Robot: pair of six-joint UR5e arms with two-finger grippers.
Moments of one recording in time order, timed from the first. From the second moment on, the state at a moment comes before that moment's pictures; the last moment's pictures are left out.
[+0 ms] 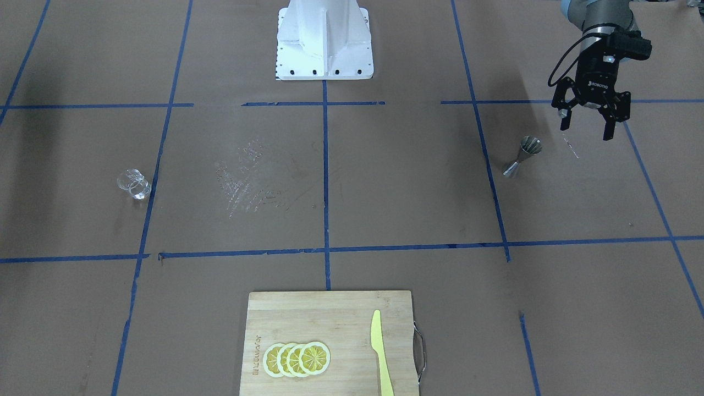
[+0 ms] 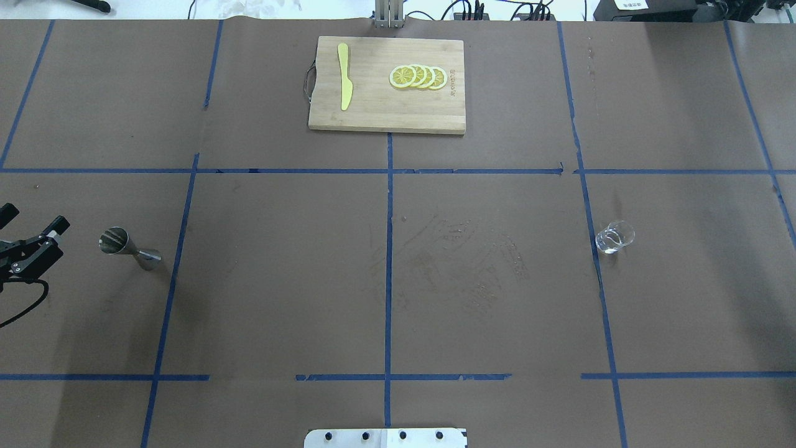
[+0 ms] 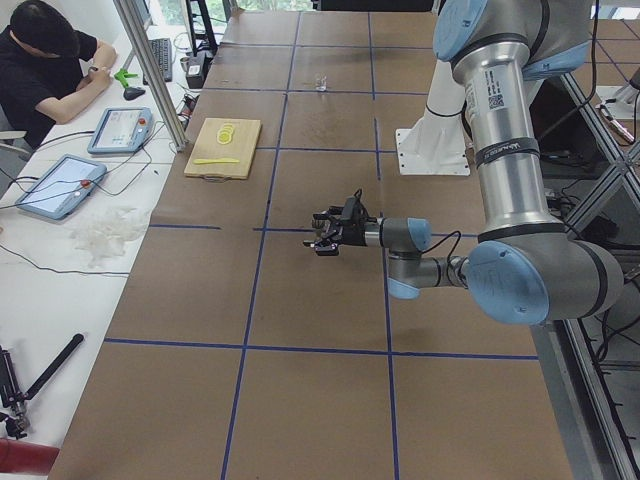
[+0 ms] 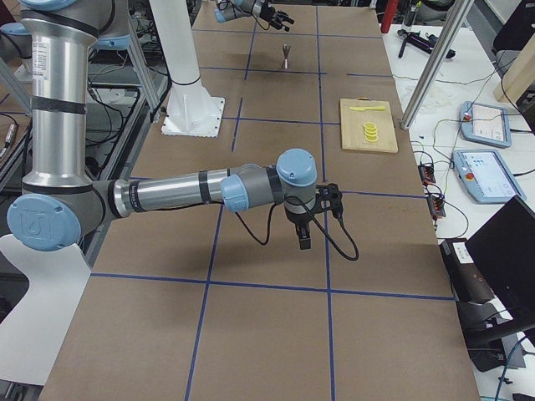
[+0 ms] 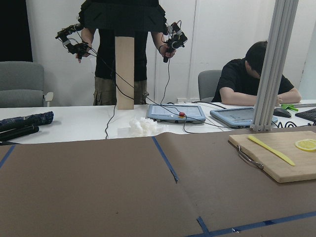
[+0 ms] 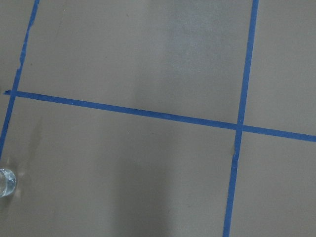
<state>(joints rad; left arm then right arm) -0.29 -1.22 -1.69 -3.31 -0.69 -0.85 1.49 -1.67 1.84 -1.45 2.39 0.12</state>
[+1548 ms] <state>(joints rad) -0.14 -1.38 -1.56 -3.30 -0.54 -0.85 1.49 -1.67 1.83 -1.45 2.39 0.12</state>
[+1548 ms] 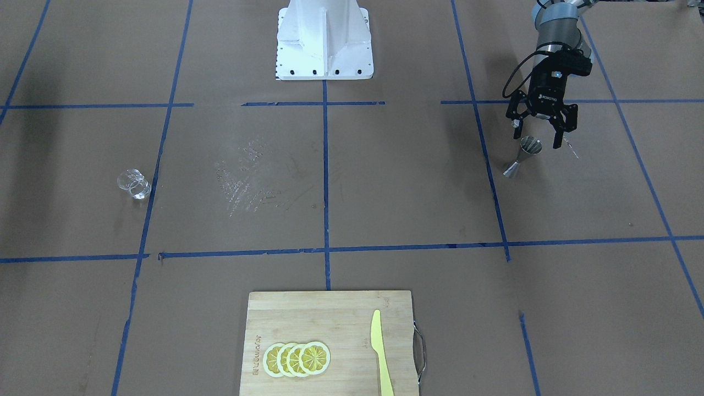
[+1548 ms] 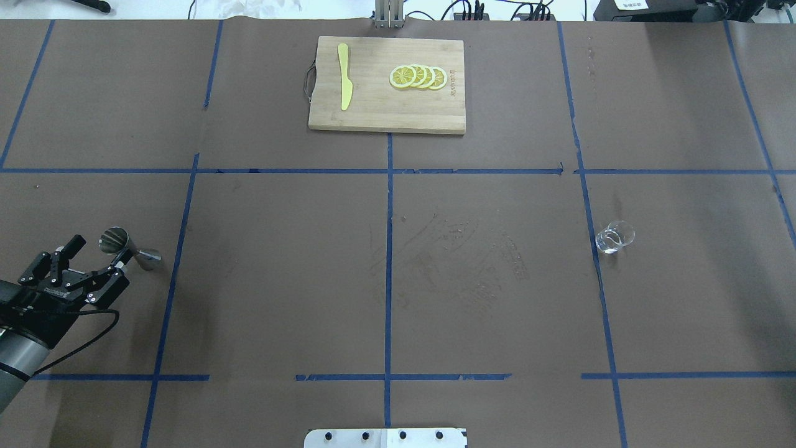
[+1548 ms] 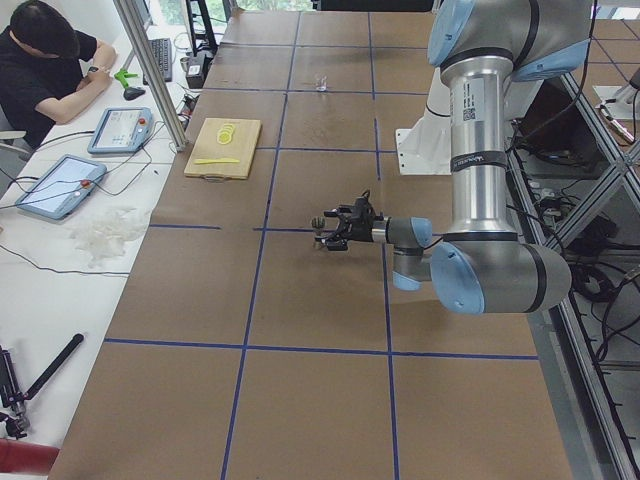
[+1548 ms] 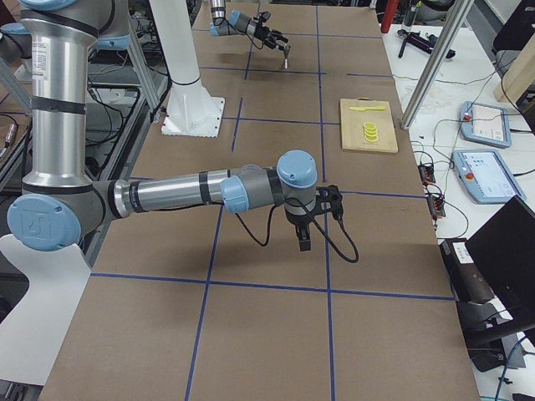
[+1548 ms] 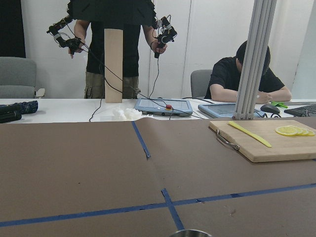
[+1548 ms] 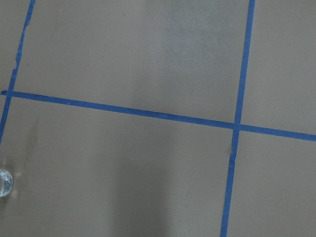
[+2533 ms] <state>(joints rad) -0.13 -1.46 -1.47 -3.30 -0.55 -0.83 1.49 -1.66 1.83 -1.45 2.39 0.12</state>
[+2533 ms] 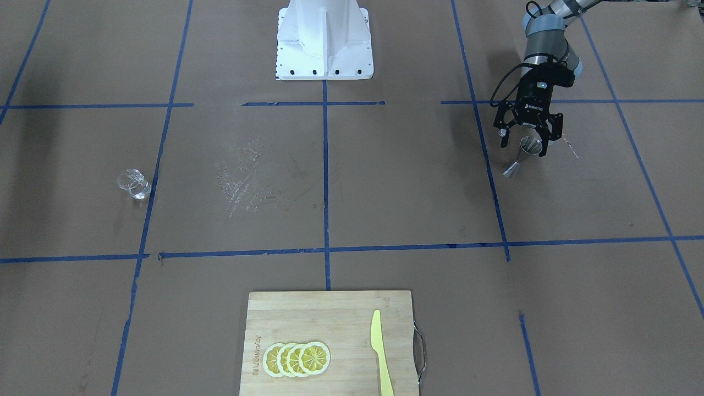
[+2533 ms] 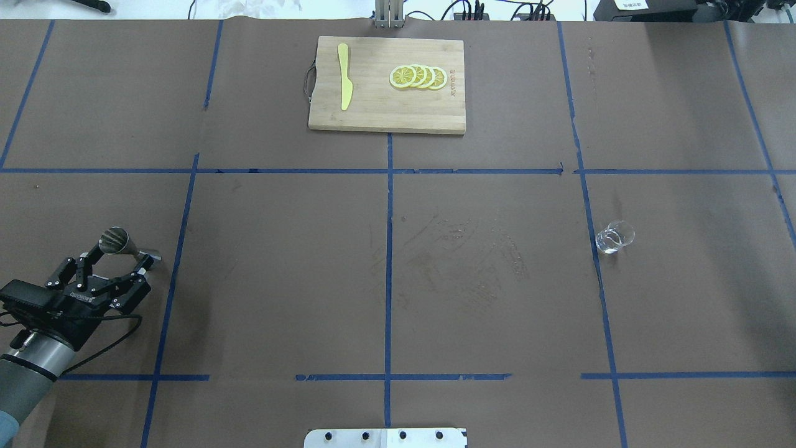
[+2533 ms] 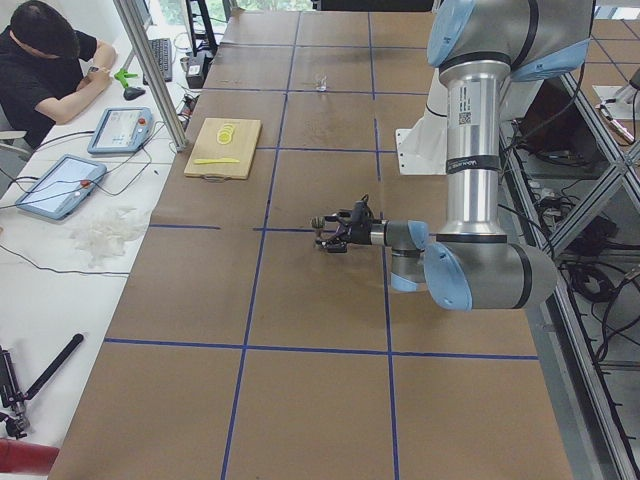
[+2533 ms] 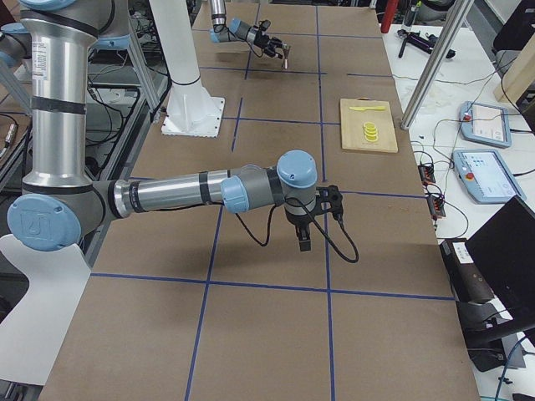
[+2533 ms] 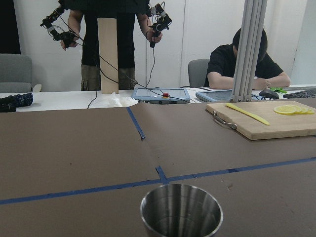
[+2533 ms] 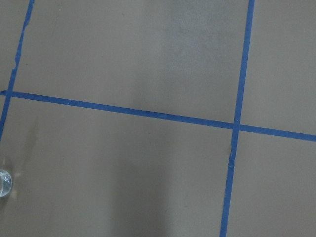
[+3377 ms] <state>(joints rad) -0.13 -1.46 -1.45 -3.31 -0.62 -0.78 1.49 -1.66 1.83 -1.45 2.39 0.12</state>
